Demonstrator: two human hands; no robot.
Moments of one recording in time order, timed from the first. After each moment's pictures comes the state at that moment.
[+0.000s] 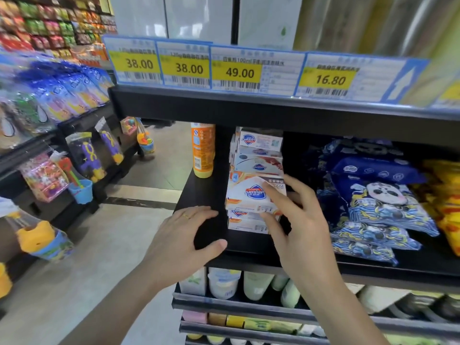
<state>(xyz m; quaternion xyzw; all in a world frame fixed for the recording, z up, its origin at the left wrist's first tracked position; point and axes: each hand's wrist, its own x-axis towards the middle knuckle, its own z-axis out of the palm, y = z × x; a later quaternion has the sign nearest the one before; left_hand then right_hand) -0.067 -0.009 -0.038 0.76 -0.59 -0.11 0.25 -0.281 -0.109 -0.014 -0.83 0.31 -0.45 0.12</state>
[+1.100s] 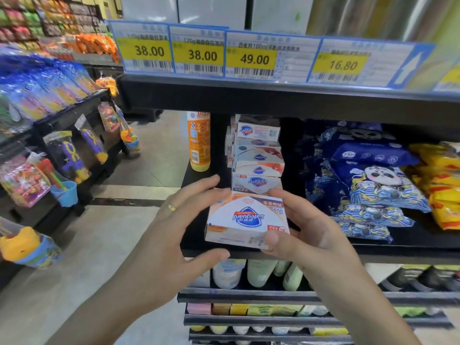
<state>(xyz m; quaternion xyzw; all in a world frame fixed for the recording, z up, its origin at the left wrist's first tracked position) -0.070 0.047 0.009 0.59 -0.68 -0.08 0.43 -0.295 -0.047 0.017 -0.60 0.26 -0.37 0.66</state>
